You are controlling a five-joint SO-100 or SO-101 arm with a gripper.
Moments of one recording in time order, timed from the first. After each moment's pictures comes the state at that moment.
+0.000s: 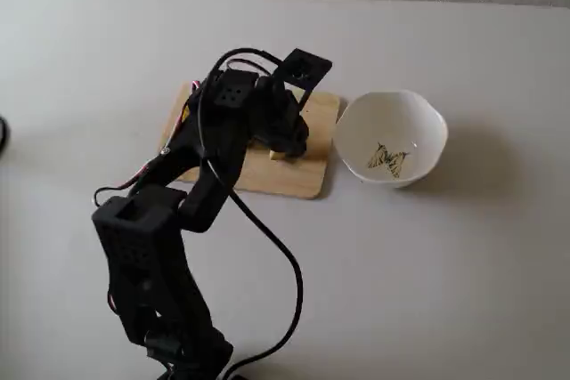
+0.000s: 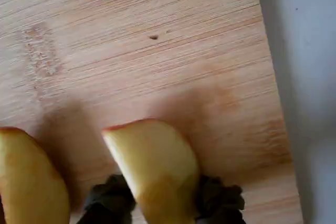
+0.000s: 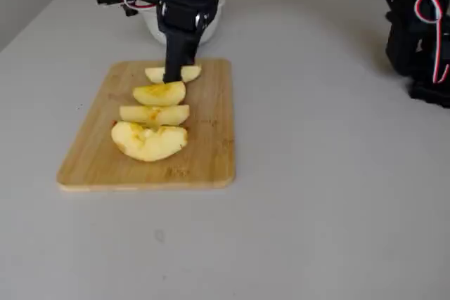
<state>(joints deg) -10.7 65.1 77.6 60.3 -73.2</state>
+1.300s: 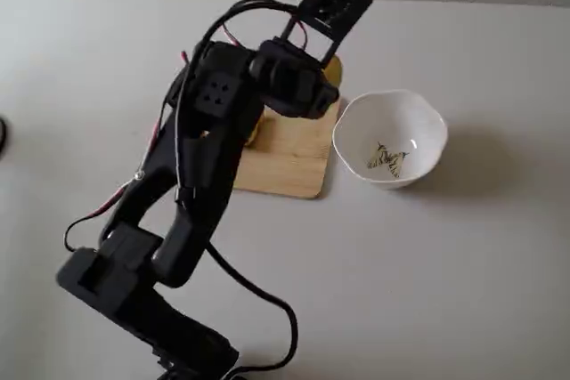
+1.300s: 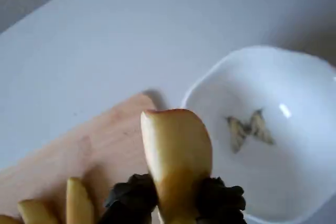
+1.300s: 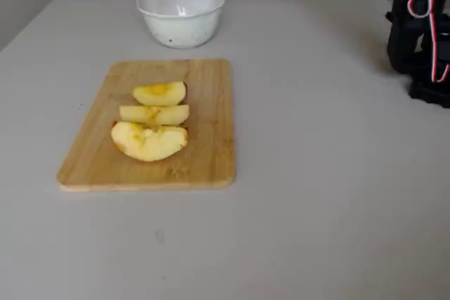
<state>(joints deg) 2.5 86.6 76.6 61.1 -71.9</state>
